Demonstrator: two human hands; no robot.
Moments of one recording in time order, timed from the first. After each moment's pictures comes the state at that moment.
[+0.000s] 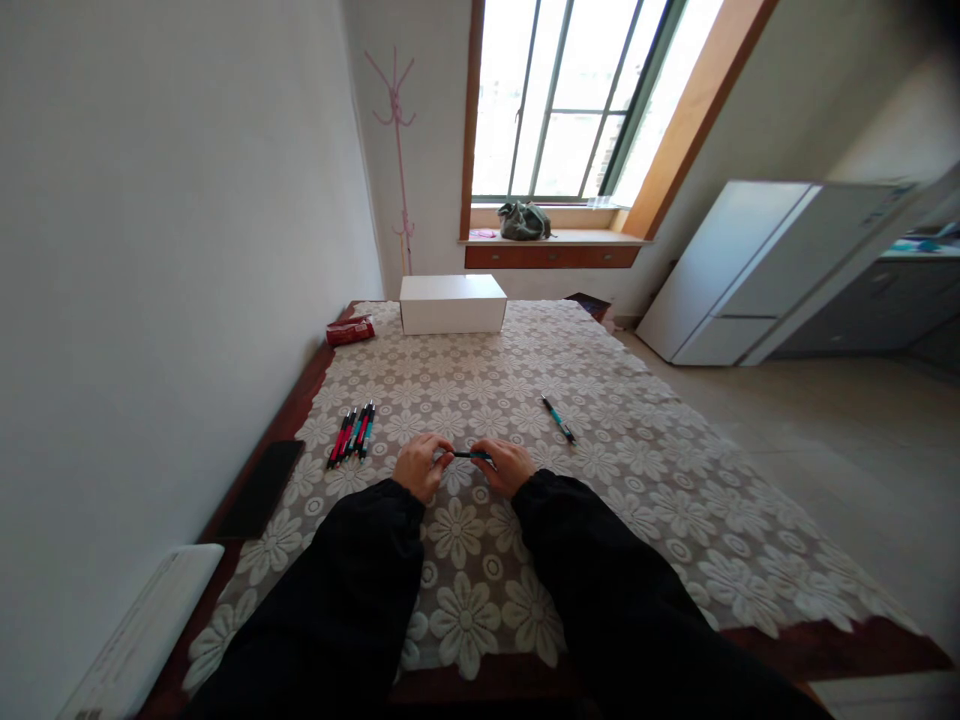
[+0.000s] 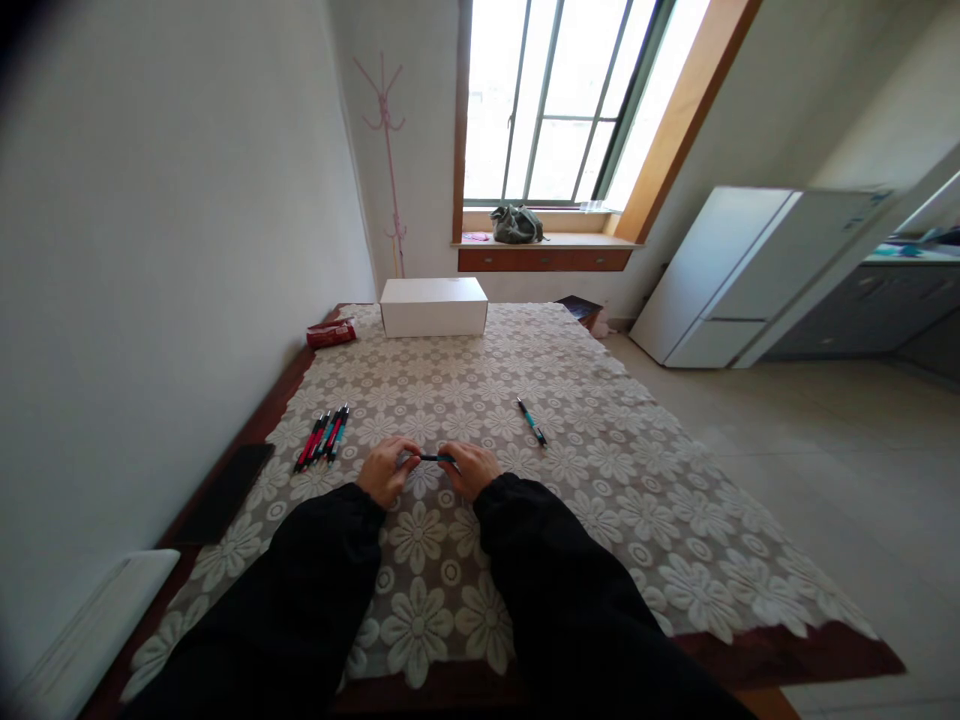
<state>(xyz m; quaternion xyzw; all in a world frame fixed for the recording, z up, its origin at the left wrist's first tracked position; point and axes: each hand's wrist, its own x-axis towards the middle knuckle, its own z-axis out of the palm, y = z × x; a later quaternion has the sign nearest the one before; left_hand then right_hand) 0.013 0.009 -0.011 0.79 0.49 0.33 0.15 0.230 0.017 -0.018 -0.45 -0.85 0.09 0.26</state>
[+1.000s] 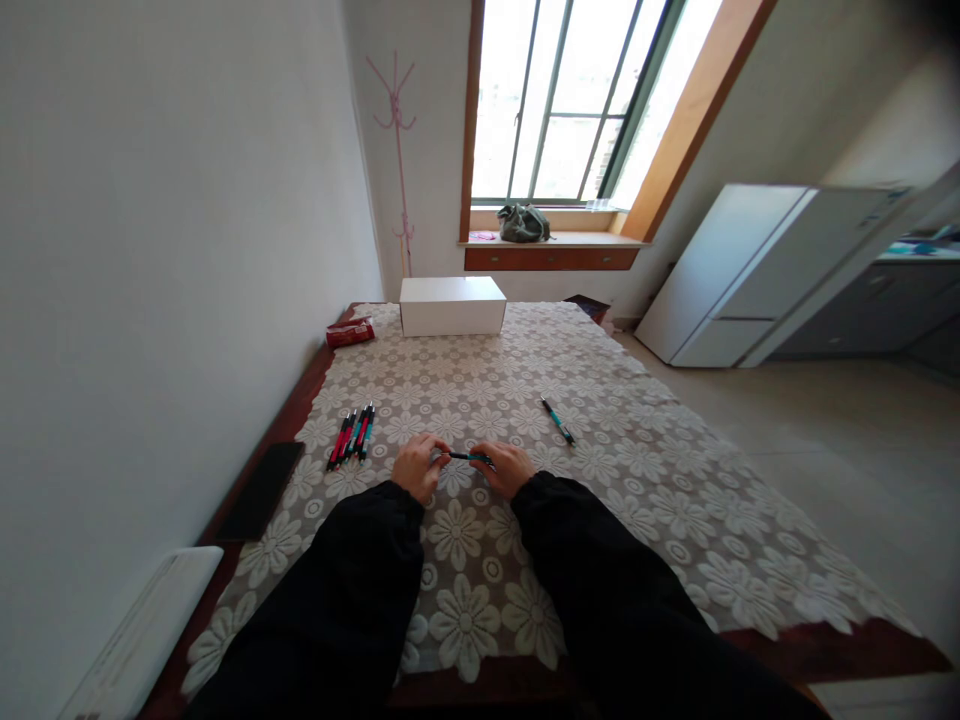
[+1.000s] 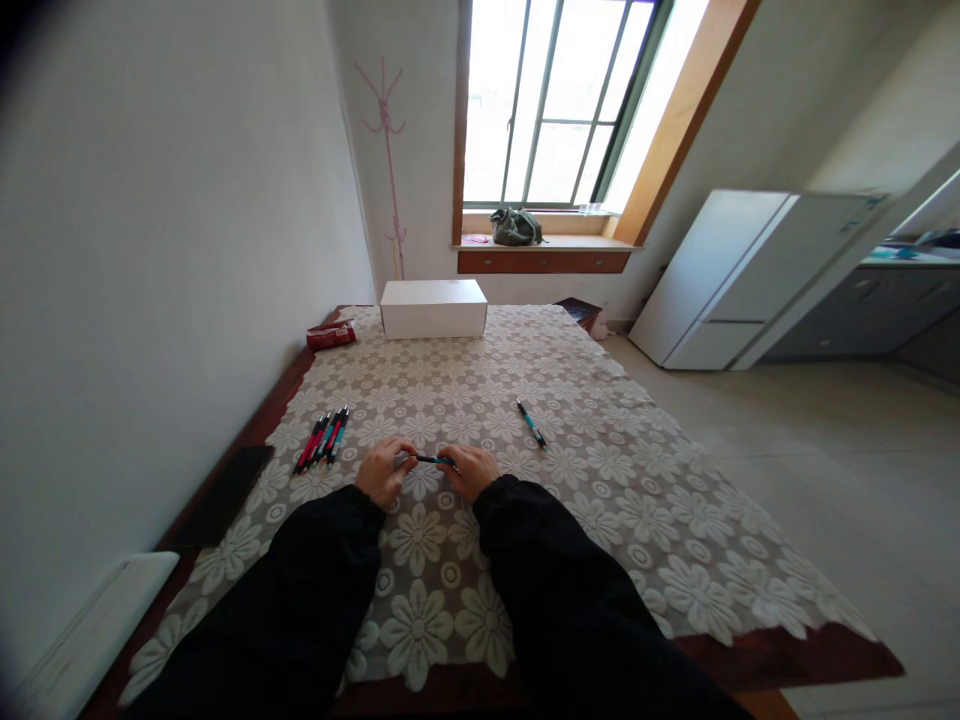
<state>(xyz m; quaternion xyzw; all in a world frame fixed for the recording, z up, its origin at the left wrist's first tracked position) 0.013 0.009 -0.011 0.77 0.53 0.32 0.16 0.230 0.017 -0.018 -0.47 -0.85 0.10 0.23</state>
